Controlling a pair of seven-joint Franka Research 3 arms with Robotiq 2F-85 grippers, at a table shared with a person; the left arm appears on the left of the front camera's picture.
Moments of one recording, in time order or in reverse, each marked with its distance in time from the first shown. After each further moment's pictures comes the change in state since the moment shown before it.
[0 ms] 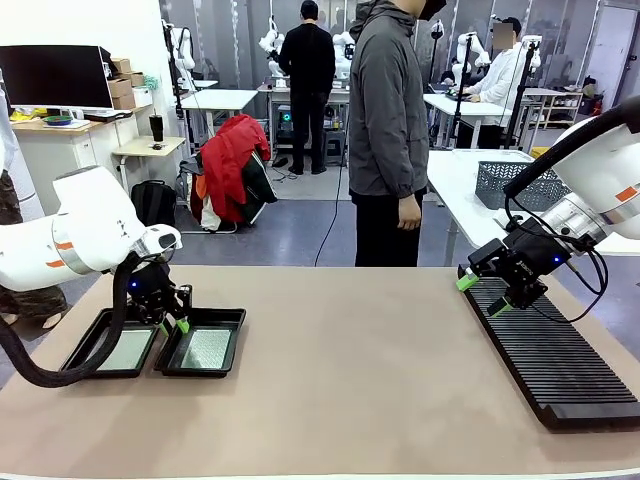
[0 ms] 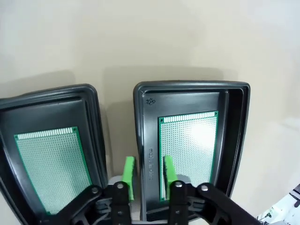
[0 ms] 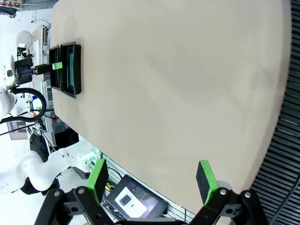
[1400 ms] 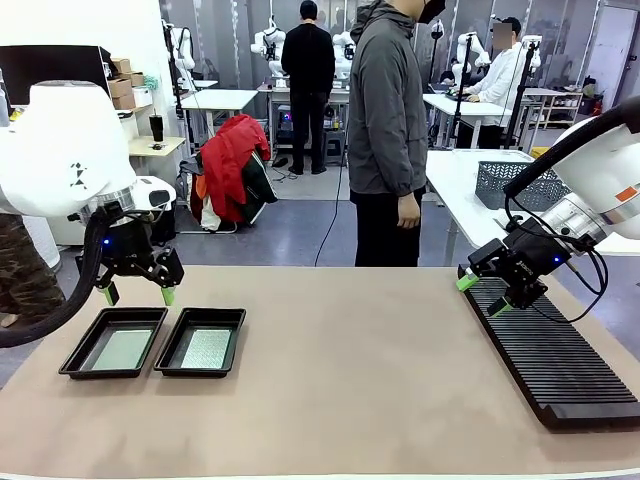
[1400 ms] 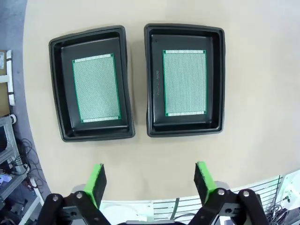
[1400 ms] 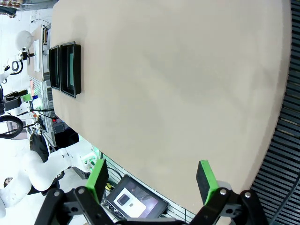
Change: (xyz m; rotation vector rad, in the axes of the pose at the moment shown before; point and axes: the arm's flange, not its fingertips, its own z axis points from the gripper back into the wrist) left arm -0.076 -0.062 0.129 0.233 0.007 -0.041; right arm 0.000 0.000 0.000 0.000 0.000 0.000
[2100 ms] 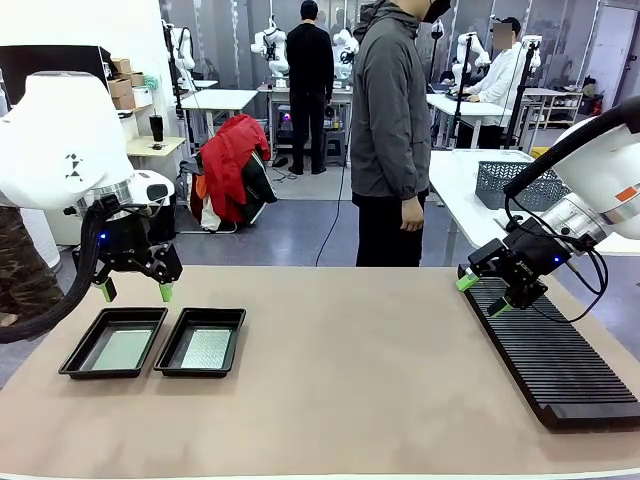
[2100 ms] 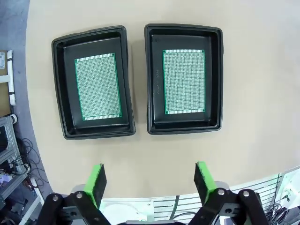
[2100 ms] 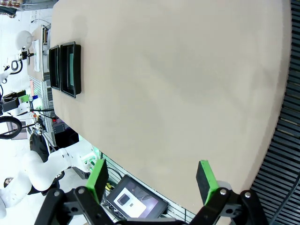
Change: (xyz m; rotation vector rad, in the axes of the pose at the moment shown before) left arm -0.001 0.001 0.007 -0.001 -0.003 0.000; right arm 0.000 0.000 0.000 0.000 0.000 0.000
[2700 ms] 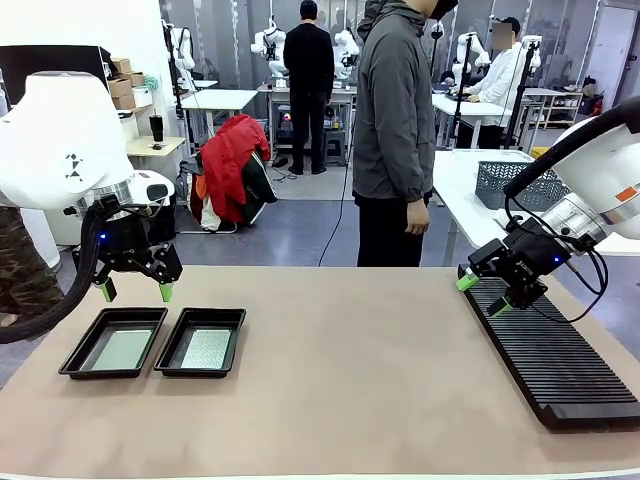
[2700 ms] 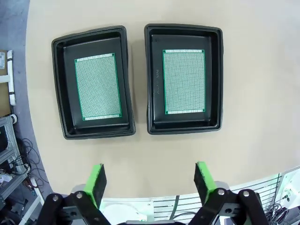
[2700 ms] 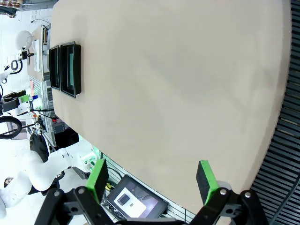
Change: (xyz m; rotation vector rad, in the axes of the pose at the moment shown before) left arm 0.000 0.000 0.000 0.000 0.000 0.000; right arm 0.000 0.000 0.000 0.000 0.000 0.000
